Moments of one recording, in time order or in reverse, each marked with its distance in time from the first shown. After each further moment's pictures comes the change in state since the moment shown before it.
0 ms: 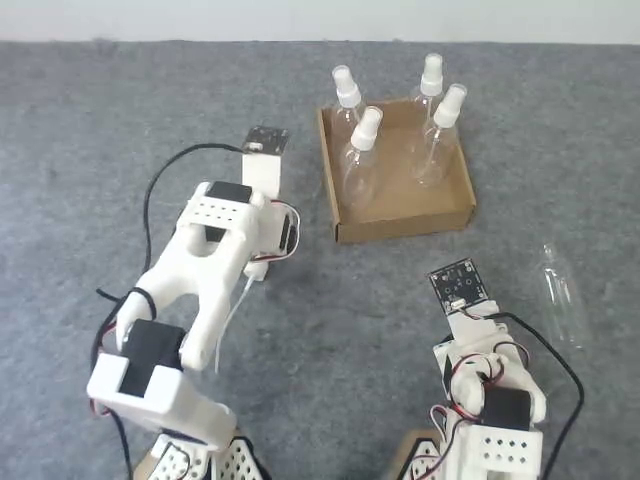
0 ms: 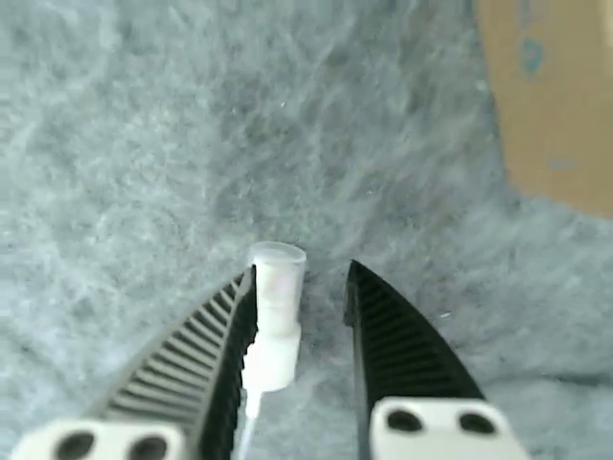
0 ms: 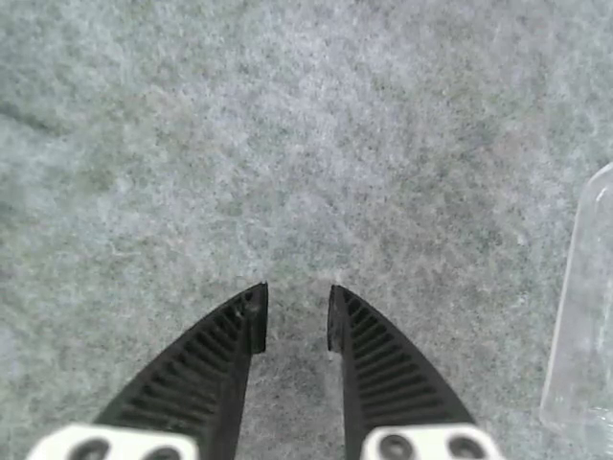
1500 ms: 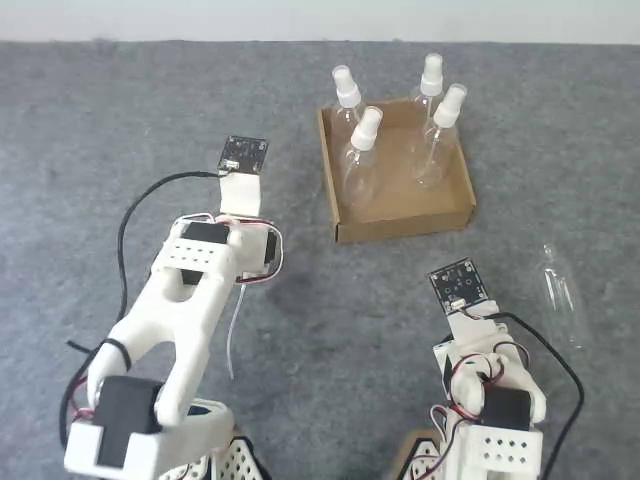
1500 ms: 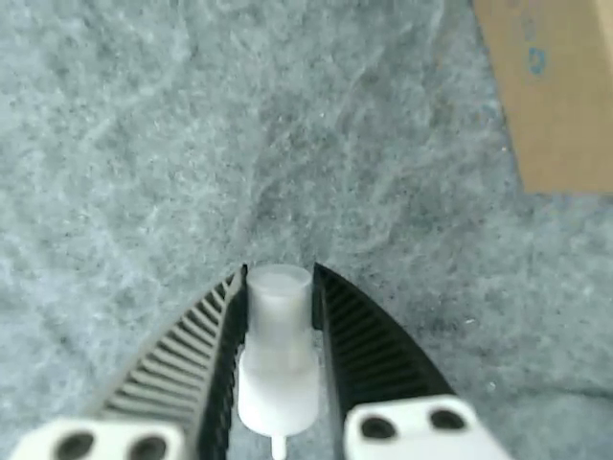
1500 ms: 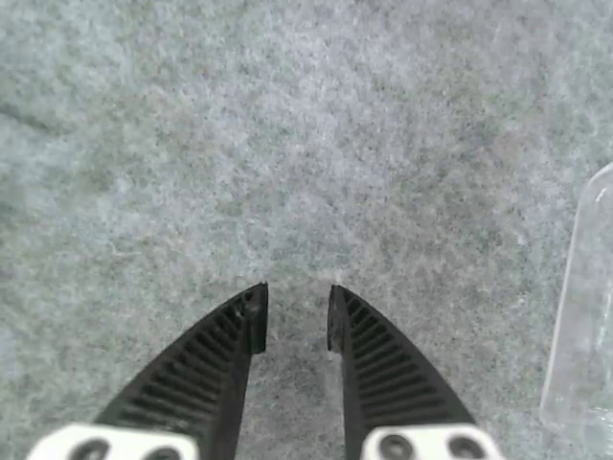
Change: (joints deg) left arm -2.9 -17.1 20.0 -15.2 -0.9; right arm 0.0 0.0 0.0 0.0 0.0
